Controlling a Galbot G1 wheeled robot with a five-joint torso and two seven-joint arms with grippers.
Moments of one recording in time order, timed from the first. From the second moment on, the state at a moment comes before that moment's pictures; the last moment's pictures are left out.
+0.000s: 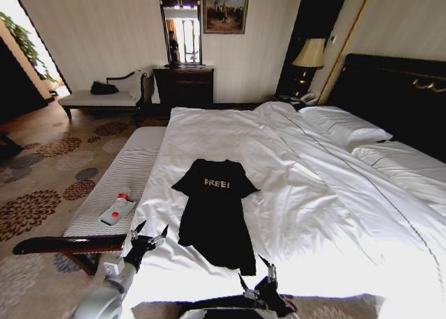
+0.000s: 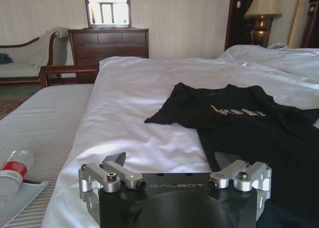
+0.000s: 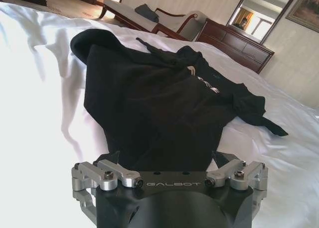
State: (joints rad) left arm 1.81 -0.84 -0.50 -2.15 -0.58 -0.01 -0.22; right arm -1.98 1.11 0.29 2.08 -0.36 0.09 0.09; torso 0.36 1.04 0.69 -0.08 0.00
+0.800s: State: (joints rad) left arm 1.81 -0.83 -0.50 -2.17 -0.62 0.03 -0.26; right arm -1.95 1.10 0.27 2.03 -0.38 0.10 0.09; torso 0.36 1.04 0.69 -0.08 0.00
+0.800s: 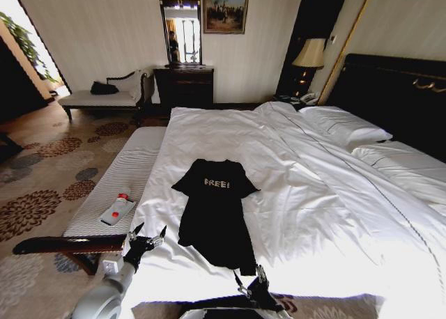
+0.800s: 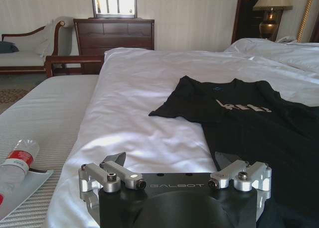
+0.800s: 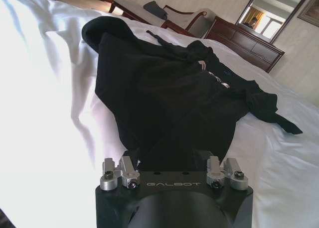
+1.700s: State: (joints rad) left arm 1.81 -0.82 -0.51 -2.19 -0.64 0.04 -0.27; right arm -2.00 1.08 0.28 2.05 -0.34 0.10 0.09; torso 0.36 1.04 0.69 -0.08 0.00
